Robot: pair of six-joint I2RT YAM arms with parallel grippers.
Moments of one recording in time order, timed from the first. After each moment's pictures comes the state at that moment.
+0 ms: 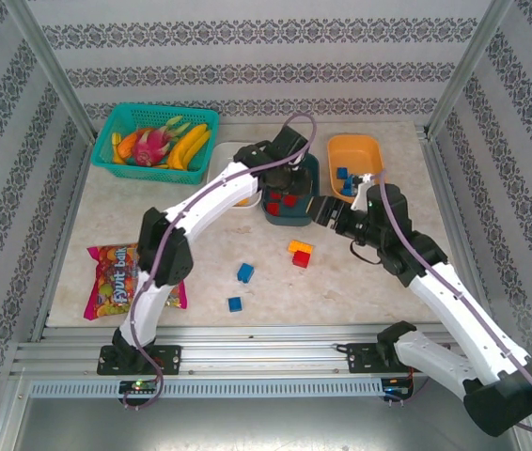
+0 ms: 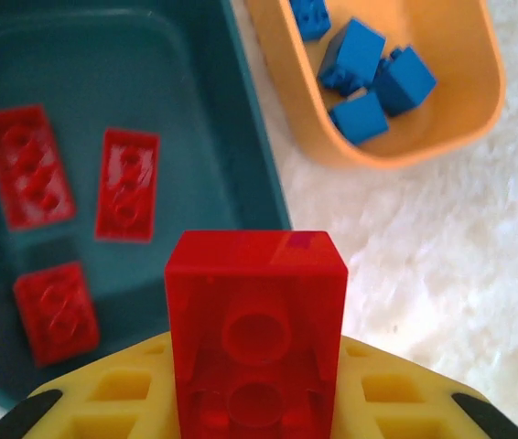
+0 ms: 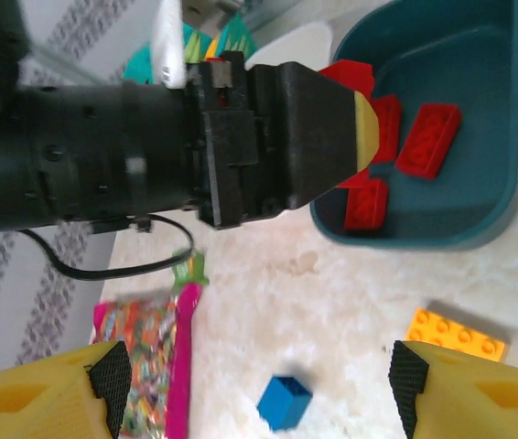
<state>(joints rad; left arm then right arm) -0.68 2.24 2.21 -0.90 0.09 -0.50 0.40 0.94 0.88 -0.42 -0.25 0.77</state>
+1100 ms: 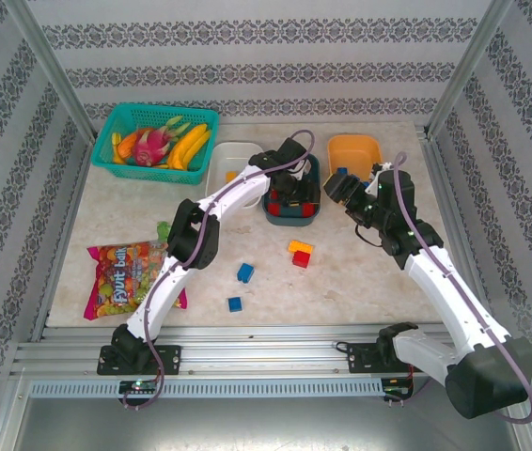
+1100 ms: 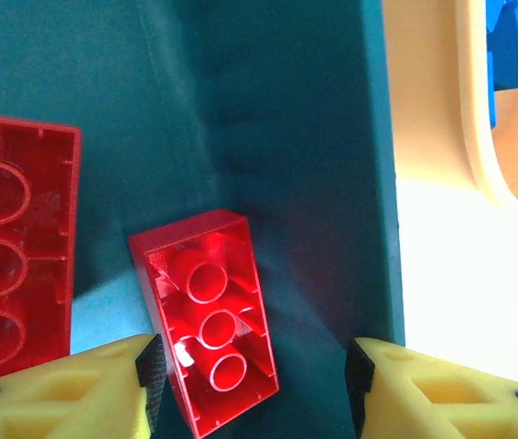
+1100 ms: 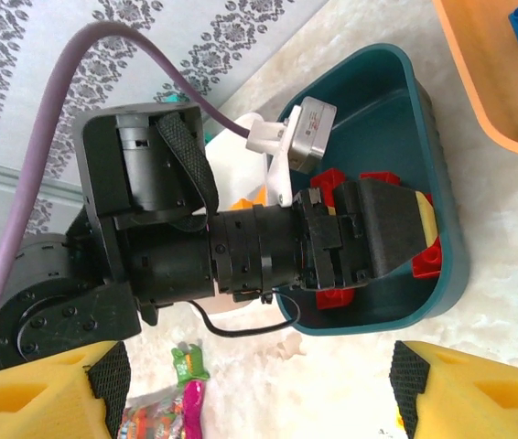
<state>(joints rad) -0.61 2.57 2.40 -0.86 0.39 -0.57 0.25 1.05 0.87 -0.30 -0.28 0.88</state>
